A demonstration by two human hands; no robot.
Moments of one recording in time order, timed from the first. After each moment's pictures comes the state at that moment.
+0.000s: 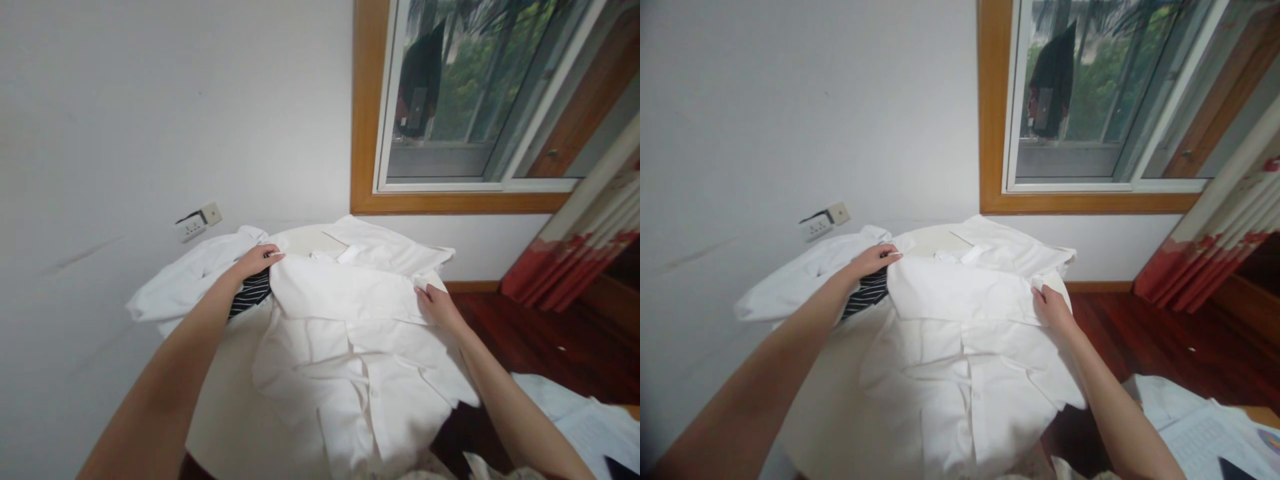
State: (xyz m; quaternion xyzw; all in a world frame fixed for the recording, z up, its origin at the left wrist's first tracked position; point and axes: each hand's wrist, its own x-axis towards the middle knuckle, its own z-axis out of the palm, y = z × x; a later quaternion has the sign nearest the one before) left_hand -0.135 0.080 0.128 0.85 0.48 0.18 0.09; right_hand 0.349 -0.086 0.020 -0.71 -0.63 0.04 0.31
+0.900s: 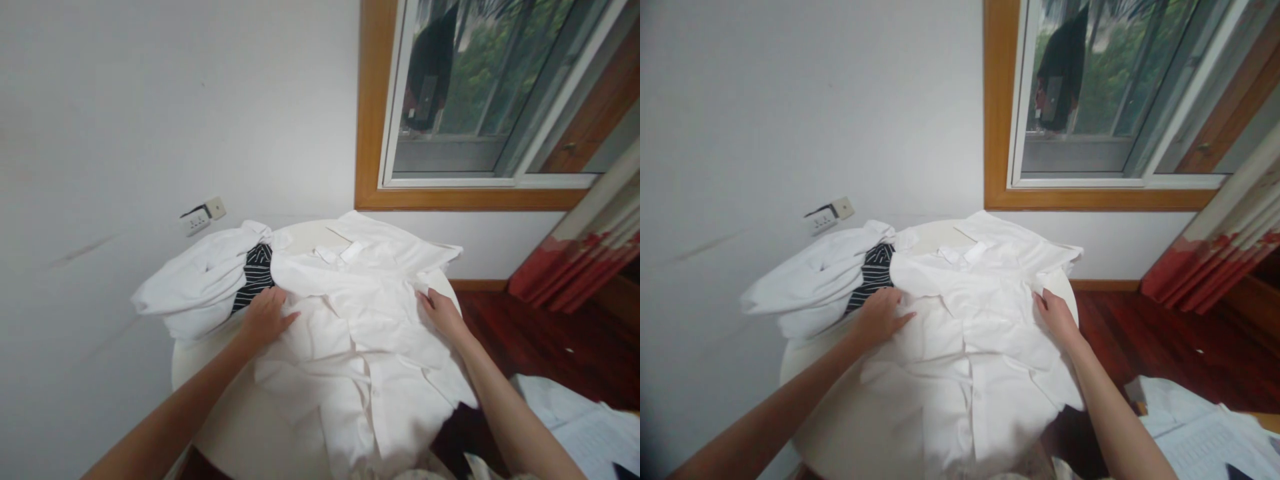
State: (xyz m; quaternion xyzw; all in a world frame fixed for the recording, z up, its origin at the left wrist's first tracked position) left_hand -0.102 -0.058 0.044 0.82 0.53 0.10 -0.19; right_hand 0.344 -0.096 0.005 -0.68 -0.66 0.05 0.31
